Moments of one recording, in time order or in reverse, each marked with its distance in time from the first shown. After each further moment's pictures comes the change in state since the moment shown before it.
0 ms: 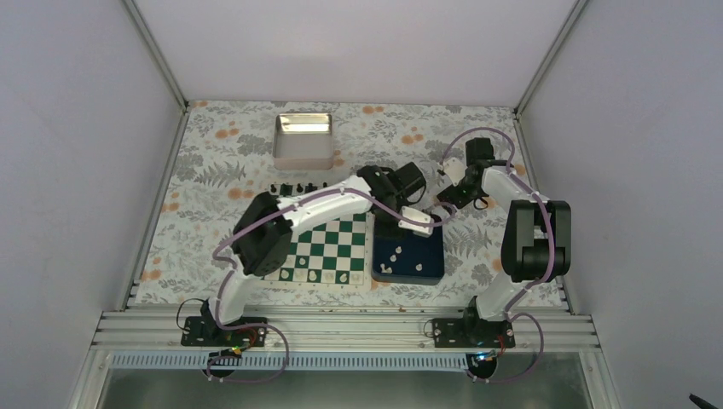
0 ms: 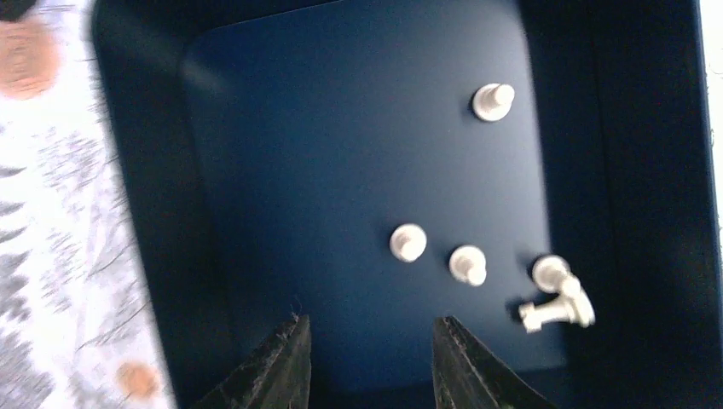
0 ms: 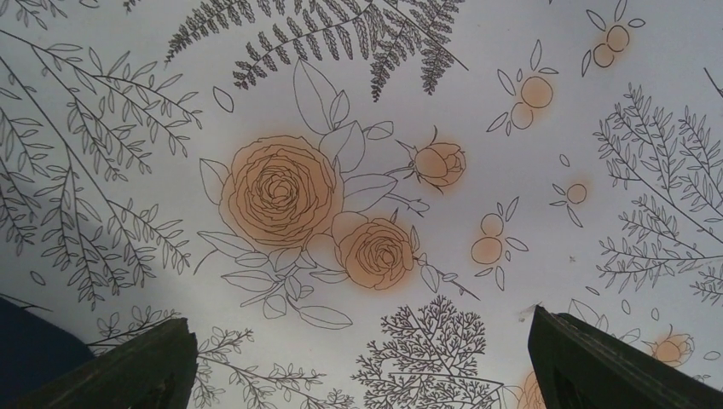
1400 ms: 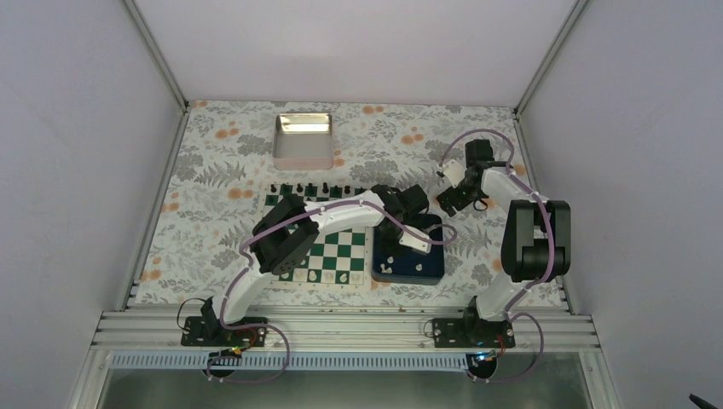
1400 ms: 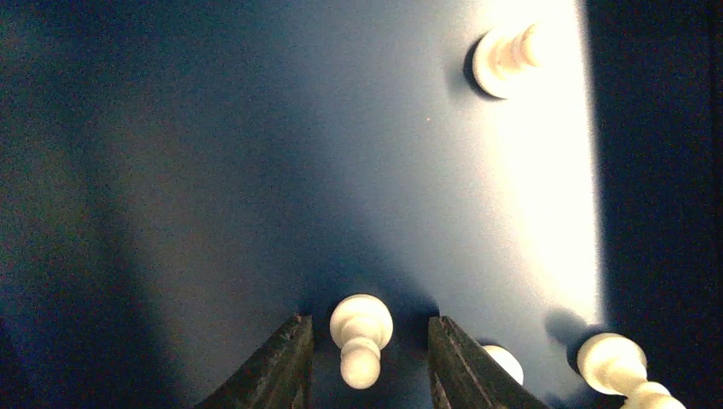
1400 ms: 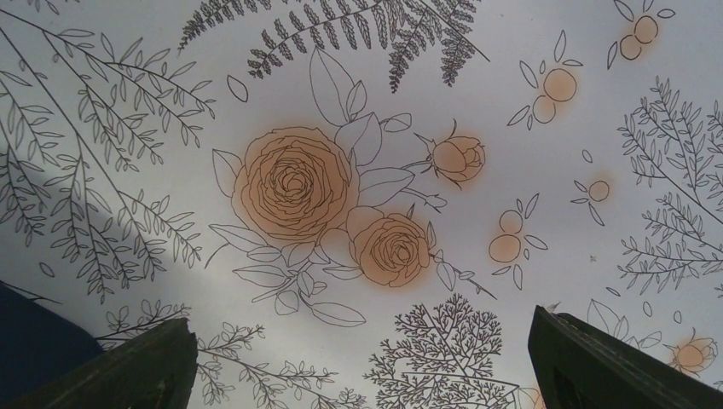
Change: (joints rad) left arm -0.048 0.168 -0.048 0.084 -0.004 0.008; right arm 0.000 0.001 -0.013 0.000 -0.012 -0.008
